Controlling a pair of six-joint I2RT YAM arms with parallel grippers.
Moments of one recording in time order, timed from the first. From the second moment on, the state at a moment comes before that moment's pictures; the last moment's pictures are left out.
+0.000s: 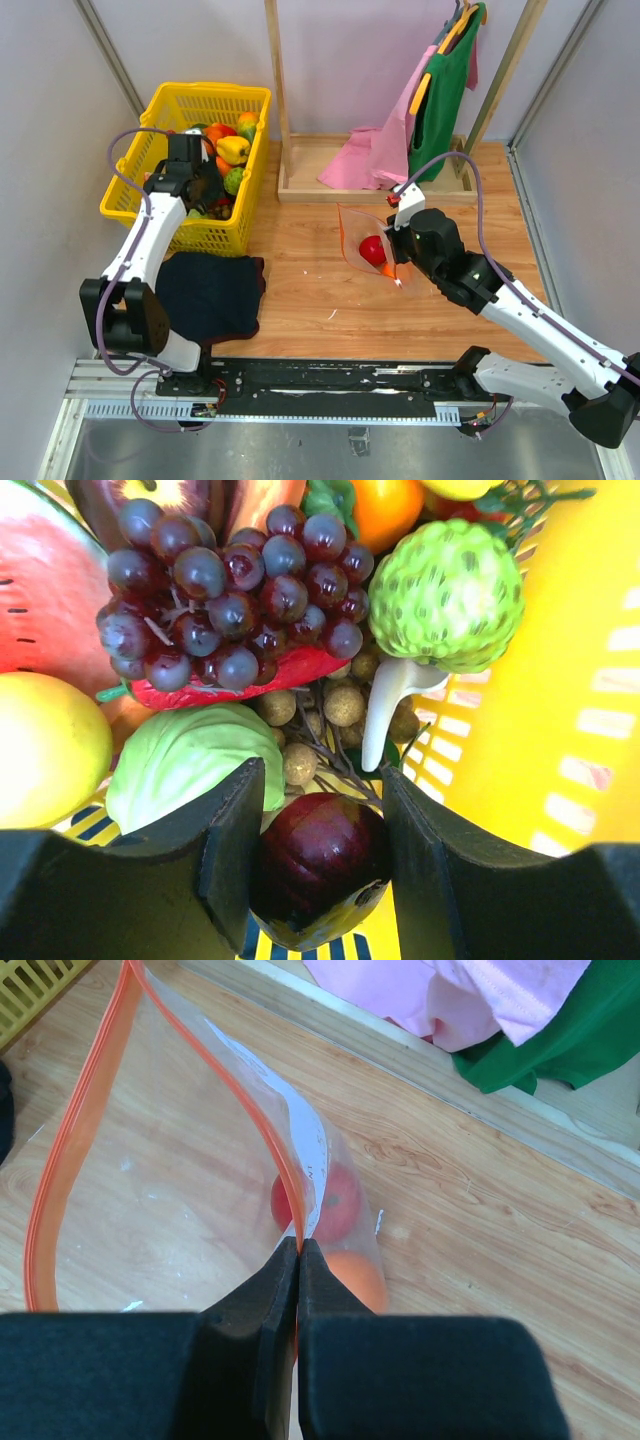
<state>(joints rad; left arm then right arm) -0.05 1.50 1.35 -0.62 -0.19 -0.23 0.78 0.97 0.94 -0.42 0.32 0.05</state>
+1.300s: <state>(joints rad) -0.38 0.92 0.93 0.02 0.33 -0.59 0.78 0.96 0.94 -0.36 0.23 0.10</state>
